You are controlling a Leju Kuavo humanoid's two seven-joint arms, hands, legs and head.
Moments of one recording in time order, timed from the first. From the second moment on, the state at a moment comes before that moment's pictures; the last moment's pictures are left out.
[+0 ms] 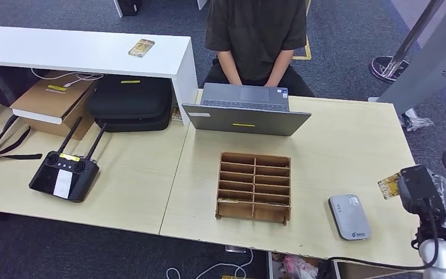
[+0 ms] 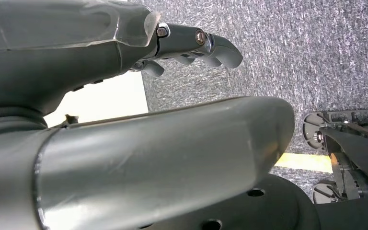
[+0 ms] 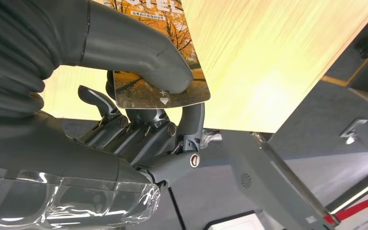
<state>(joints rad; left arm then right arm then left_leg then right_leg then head) -0.06 -0.15 0.59 -0.21 -0.79 0.07 0.19 -0.18 -0.27 -0.13 -1.37 0.52 -0.01 -0.04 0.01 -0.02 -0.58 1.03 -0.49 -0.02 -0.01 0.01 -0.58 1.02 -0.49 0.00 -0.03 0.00</state>
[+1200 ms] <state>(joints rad) -0.08 -0.15 0.59 -0.21 -0.84 0.05 0.21 -0.12 -0.13 -0.19 -1.32 0.52 -0.01 -0.06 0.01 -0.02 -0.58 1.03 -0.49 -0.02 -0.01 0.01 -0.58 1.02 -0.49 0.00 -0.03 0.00</state>
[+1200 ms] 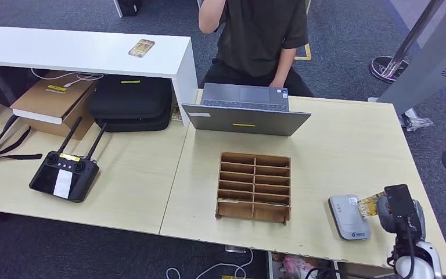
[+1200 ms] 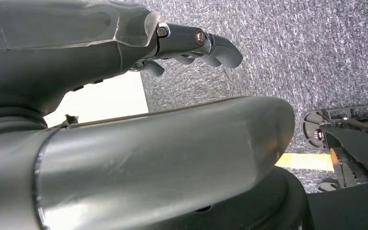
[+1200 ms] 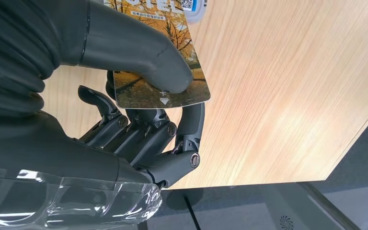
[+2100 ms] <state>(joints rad) -0.08 -0.15 0.59 -0.21 -0.85 0.05 0.21 -0.13 -0.13 -0.17 -1.19 0.44 -0.03 -0.08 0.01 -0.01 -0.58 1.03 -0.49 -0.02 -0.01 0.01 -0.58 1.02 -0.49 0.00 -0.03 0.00</state>
